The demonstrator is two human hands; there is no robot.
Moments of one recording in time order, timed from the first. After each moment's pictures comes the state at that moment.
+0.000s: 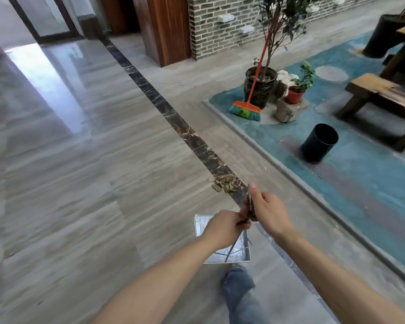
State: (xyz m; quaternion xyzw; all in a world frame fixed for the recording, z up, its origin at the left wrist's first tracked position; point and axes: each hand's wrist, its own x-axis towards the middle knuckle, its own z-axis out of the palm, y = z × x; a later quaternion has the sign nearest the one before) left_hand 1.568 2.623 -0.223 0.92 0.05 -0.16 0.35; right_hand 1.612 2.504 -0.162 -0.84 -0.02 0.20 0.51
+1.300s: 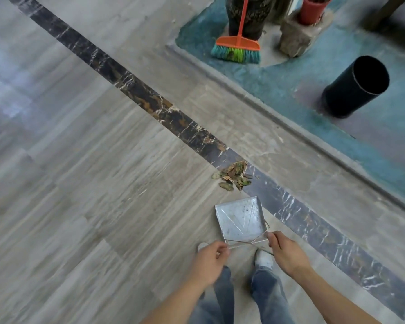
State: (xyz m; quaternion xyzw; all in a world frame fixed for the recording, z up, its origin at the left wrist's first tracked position) left_hand 1.881 2.882 -0.460 0.80 0.19 -0.38 0.43; right_hand 1.931 2.666 -0.446 -0.88 0.13 0.39 0.25
